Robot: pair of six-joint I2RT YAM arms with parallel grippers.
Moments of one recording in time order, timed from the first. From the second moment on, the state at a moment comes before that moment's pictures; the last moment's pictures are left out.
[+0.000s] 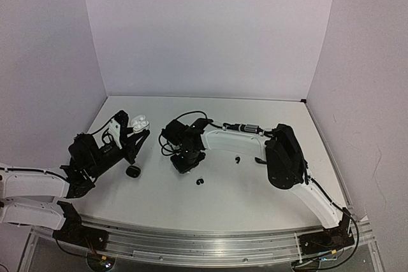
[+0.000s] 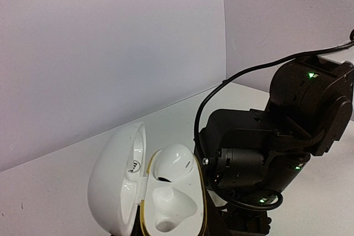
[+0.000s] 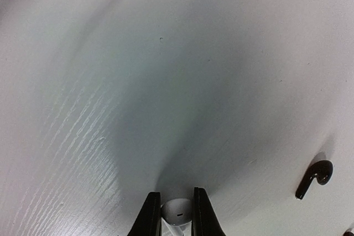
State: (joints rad) left arm -0.71 1.03 0.28 0.81 0.01 0.08; right arm 1.02 2.58 2.28 -0.95 0.13 0.30
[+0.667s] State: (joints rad) left arm -0.70 1.03 0.28 0.80 0.00 0.06; right arm 1.03 2.19 2.17 -0.71 0.25 0.40
